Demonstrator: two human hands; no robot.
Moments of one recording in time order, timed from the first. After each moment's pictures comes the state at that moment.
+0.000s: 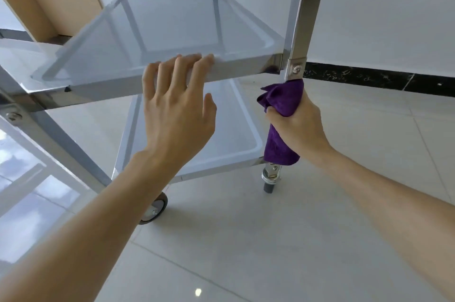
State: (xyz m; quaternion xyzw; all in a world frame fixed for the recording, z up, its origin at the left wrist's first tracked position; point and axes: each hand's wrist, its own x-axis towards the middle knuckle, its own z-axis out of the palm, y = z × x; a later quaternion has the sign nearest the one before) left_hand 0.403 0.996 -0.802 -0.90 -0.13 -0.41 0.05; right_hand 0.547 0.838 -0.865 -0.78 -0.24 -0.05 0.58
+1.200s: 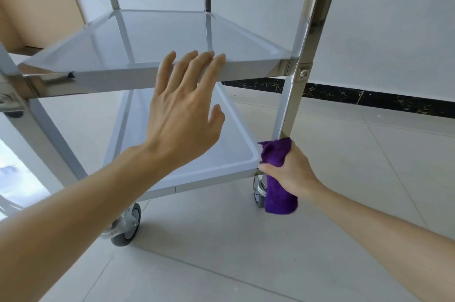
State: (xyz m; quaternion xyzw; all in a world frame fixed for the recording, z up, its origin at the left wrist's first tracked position) left_hand 0.324 0.990 -0.808 -0.93 -0.01 -0.38 0.00; right_hand 0.461 0.796 -0.947 -0.89 -0.17 0.03 0.43
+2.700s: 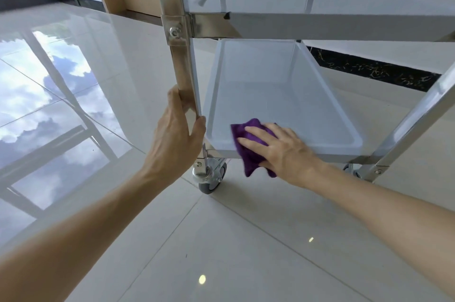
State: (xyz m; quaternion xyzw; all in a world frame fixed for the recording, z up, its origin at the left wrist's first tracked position) left_hand 0.198 1.121 -0.912 -0.86 -0.22 -0.36 -0.28; right_hand 0.386 0.967 -0.971 -0.76 -0.63 -0.14 -0.01
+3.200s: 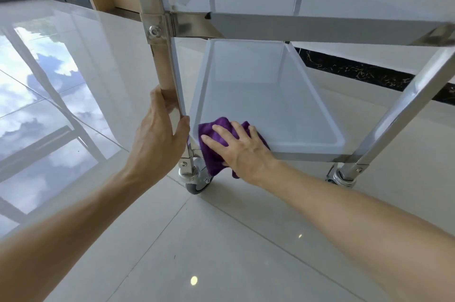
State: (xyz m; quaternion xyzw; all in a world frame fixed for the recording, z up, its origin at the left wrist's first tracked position) left_hand 0.195 1.123 -0.914 -0.86 -0.22 -0.37 -0.26; right_hand 0.346 1.005 -0.969 -0.78 -0.62 -0.12 -0.07
